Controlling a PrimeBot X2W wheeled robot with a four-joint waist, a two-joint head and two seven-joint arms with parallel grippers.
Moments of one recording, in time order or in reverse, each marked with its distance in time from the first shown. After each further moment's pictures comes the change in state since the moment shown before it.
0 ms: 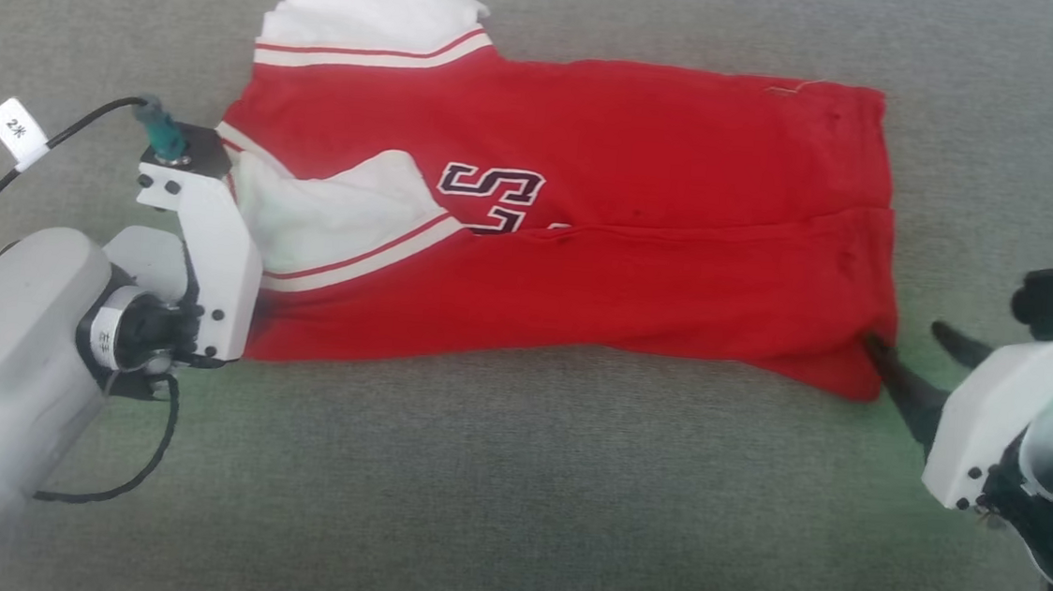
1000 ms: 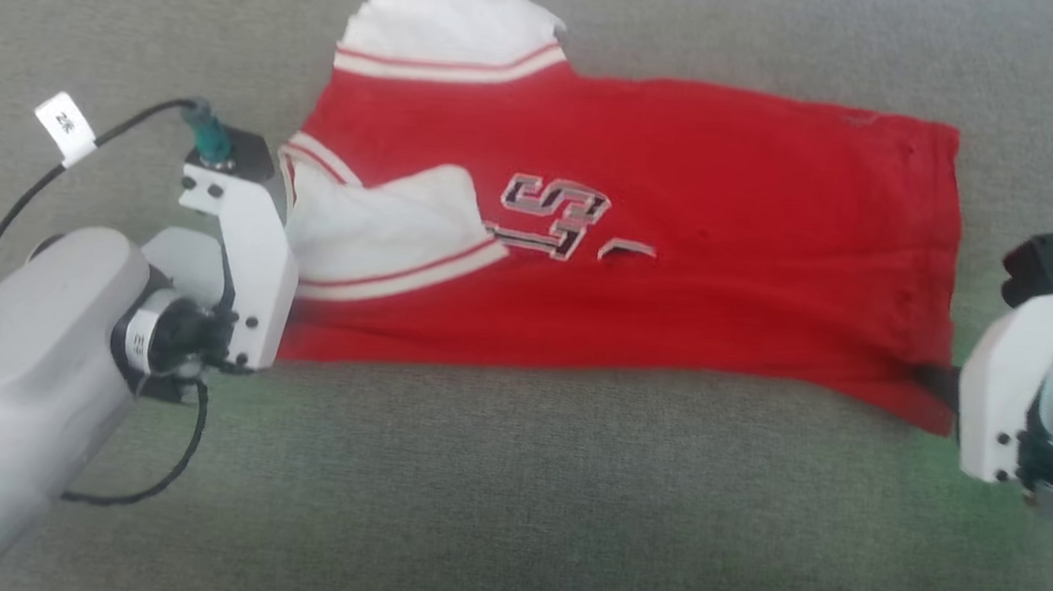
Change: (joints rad) left arm -0.034 -0.034 -0.029 -0.004 0.011 -0.010 0.004; right arm -0.162 -0.109 0.089 0.228 0.073 0.001 0.240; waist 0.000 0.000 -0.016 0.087
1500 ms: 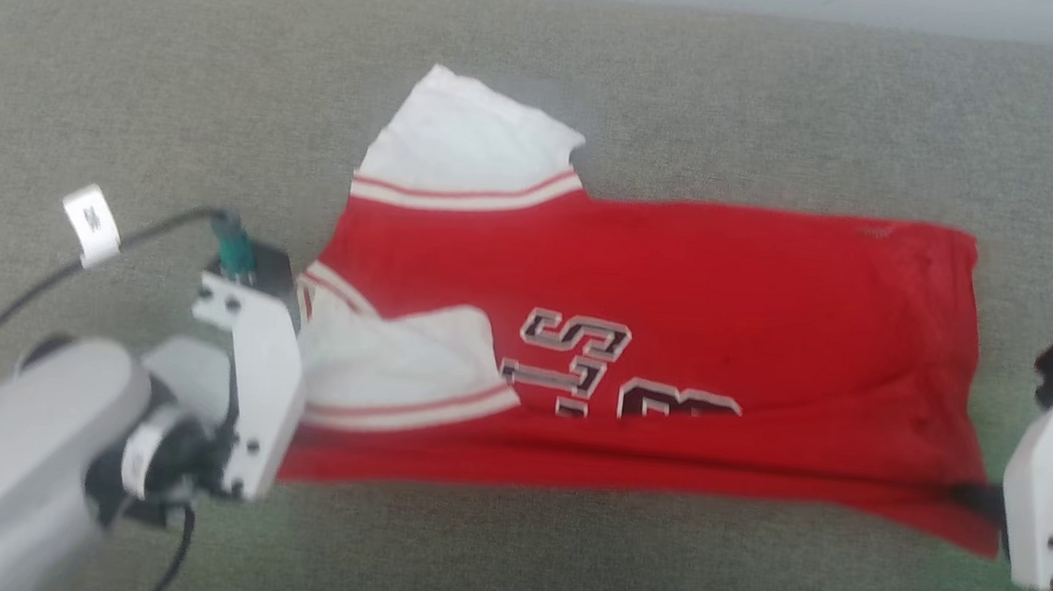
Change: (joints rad) left arm 0.163 0.187 -0.045 -0.446 -0.001 0.207 0.160; right arm 0.220 -0.066 -0.101 -0.191 0.069 0.000 0.198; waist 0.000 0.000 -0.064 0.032
